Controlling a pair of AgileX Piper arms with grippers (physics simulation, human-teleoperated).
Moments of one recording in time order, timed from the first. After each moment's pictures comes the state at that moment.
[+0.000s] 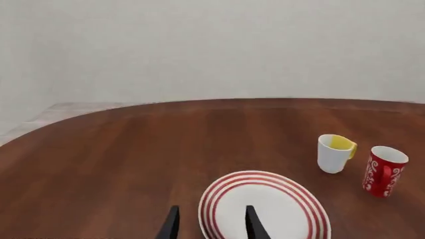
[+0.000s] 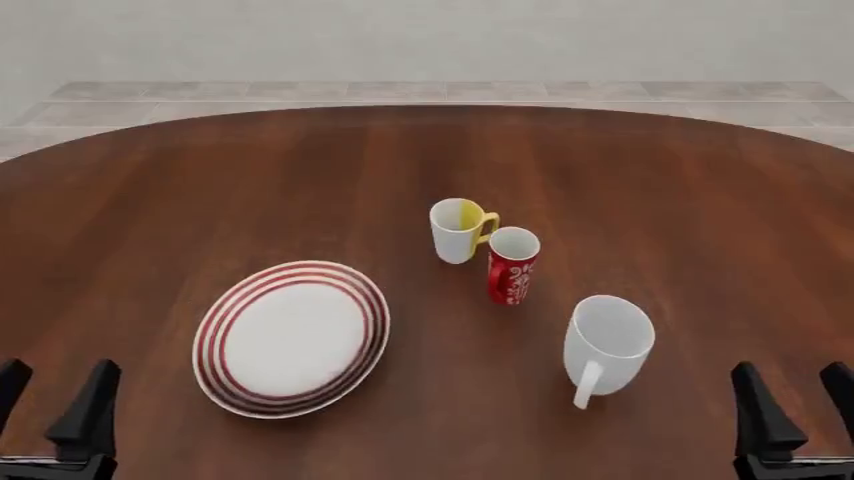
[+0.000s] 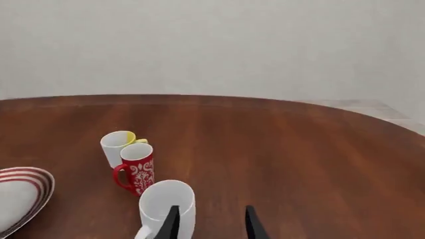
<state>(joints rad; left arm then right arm) -0.01 0.02 -0.02 0.00 0.00 -0.01 0.04 0.00 -0.03 -0.01</state>
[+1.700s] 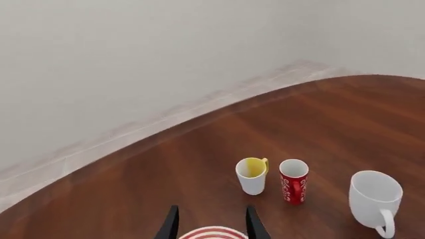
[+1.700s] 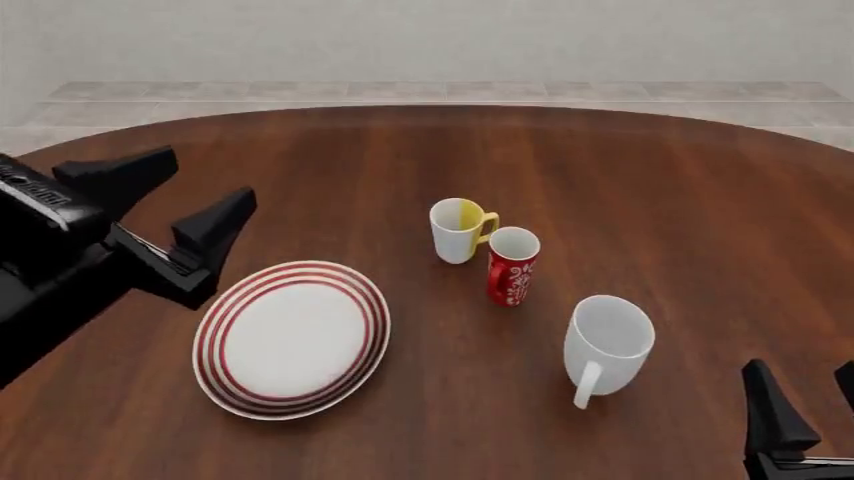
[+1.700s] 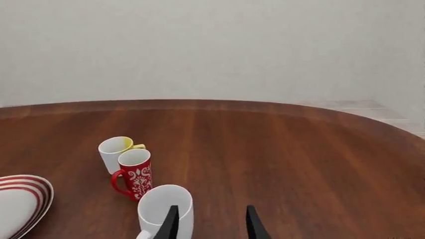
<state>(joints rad) -0.46 0.78 -0.65 -0.05 0.18 -0.03 0.01 -0.03 0.02 0.00</state>
